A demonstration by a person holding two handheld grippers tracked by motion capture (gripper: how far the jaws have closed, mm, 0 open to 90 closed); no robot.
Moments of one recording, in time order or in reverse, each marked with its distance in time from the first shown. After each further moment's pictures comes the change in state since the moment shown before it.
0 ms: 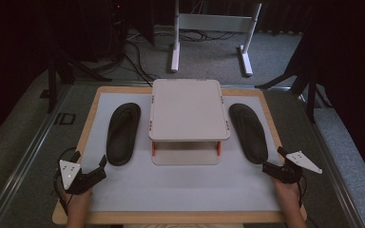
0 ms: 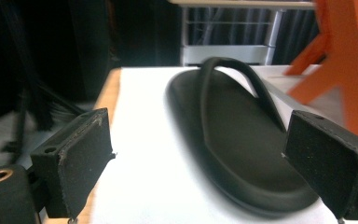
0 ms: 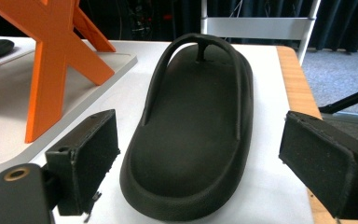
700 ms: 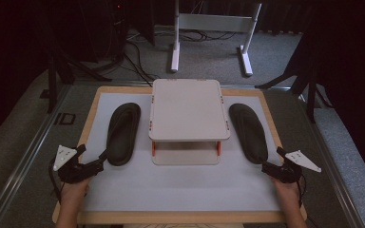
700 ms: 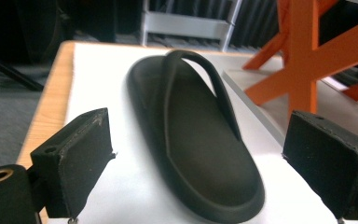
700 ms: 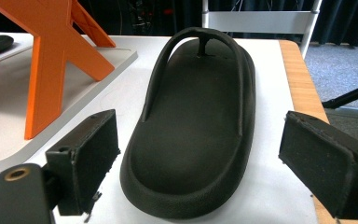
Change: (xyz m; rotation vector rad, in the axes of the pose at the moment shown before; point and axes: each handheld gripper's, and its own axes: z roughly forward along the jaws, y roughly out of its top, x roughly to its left) left arm 0.008 0.043 0.014 0.159 -0.144 -0.079; right arm -0.001 0.000 0.002 0.019 0.005 0.005
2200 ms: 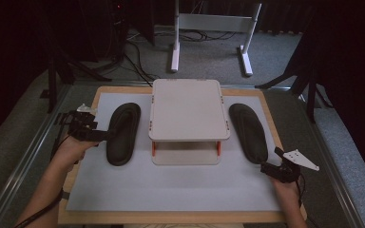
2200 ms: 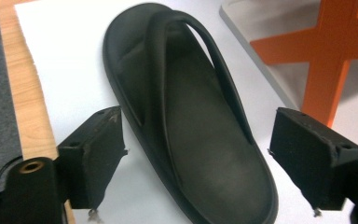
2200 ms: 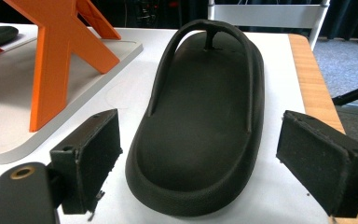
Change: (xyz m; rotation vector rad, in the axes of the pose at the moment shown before) left arm 0.003 0.103 0.071 0.509 -0.098 0.175; right arm 0.002 0.000 0.003 0.028 0.020 -0.010
